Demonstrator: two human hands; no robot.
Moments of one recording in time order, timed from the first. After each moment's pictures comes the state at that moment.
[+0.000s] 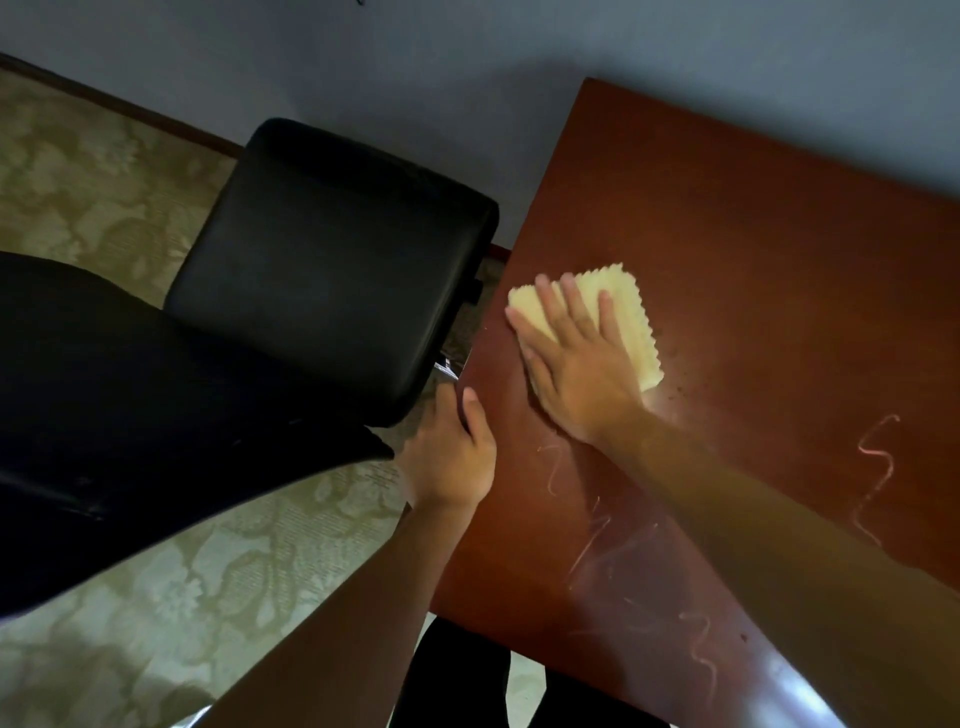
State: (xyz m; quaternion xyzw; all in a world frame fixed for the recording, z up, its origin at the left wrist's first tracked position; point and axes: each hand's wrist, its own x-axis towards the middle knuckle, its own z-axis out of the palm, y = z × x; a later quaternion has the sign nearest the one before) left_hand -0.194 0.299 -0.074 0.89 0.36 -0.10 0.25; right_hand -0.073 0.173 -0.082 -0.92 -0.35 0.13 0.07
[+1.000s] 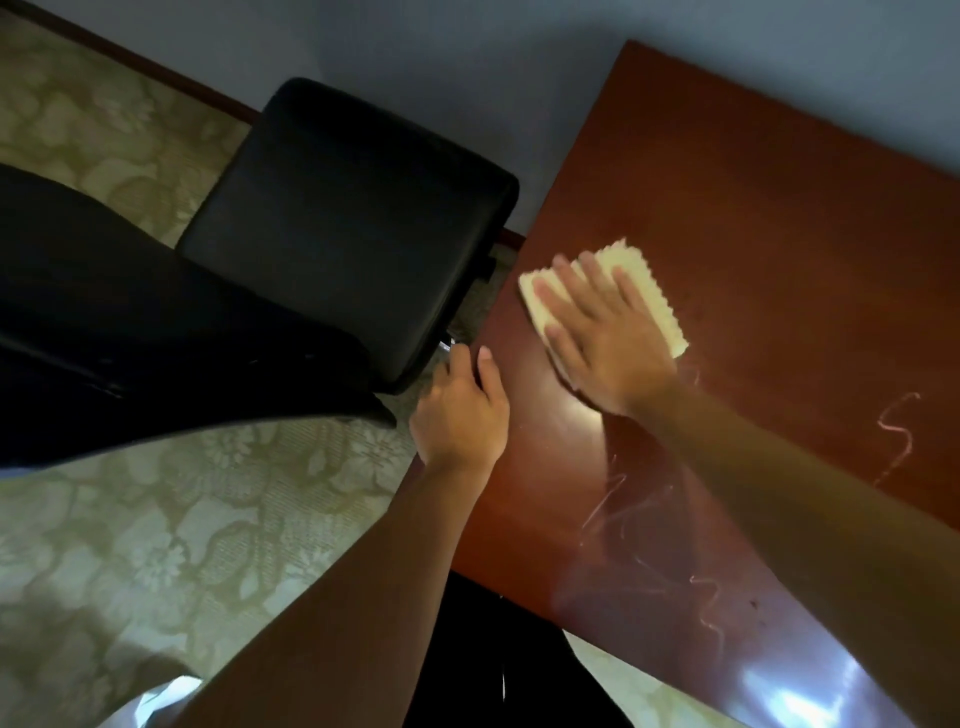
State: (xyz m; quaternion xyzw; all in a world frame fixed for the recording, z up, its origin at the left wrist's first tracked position) left_hand -0.210 0.293 -0.079 0.89 0.37 -0.05 0.25; right_hand -0.084 0.160 -0.085 -0.91 -0.40 0.11 0.06
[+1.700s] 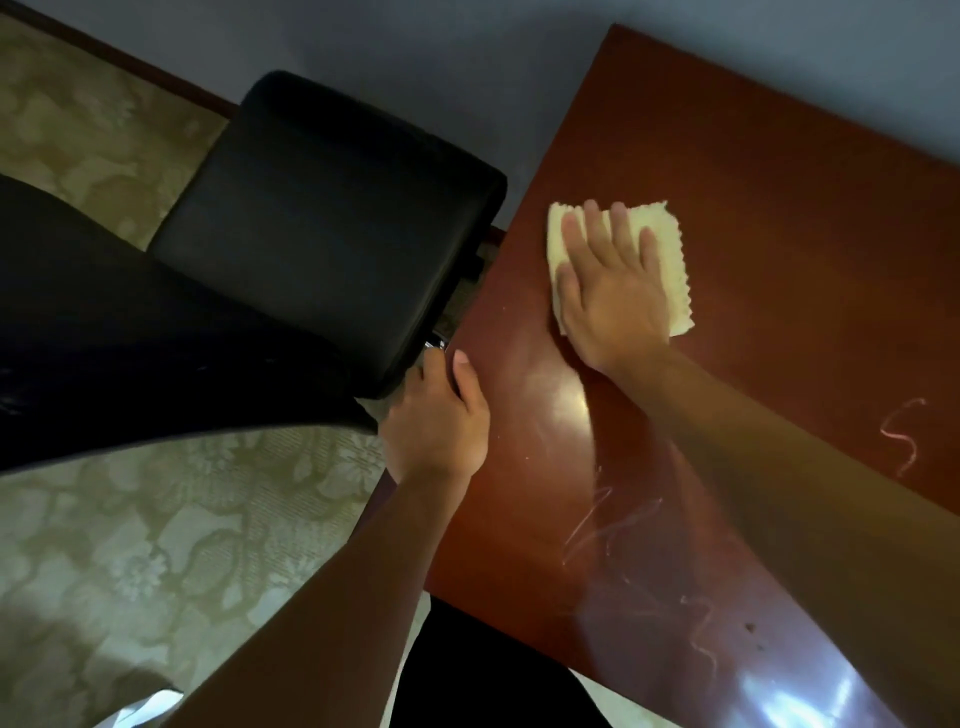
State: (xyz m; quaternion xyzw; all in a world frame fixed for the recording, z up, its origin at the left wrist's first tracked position) left_hand -0.209 0.291 -0.083 0.90 0.38 -0.05 0.21; right_hand -0.050 0.174 -0.089 -0.96 -0.26 0.09 0.08
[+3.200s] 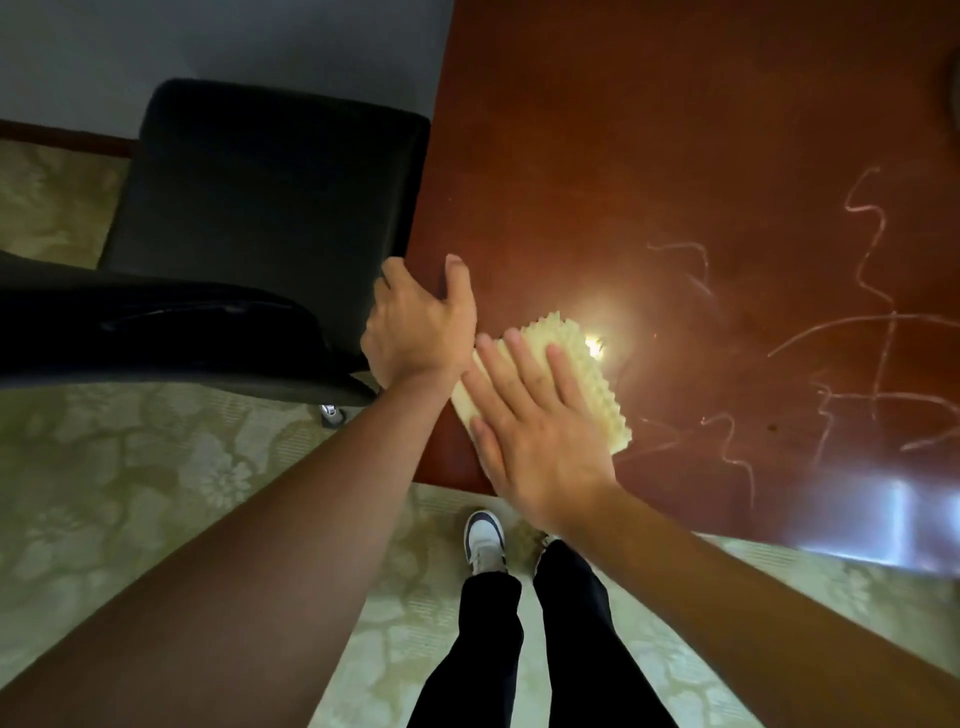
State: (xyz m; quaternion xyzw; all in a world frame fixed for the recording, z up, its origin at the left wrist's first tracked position) left_hand -0.219 0.293 -0.087 0.90 0.33 -0.01 0.27; right_hand -0.301 0.157 -0.088 -0.95 -0.29 0.11 0.06
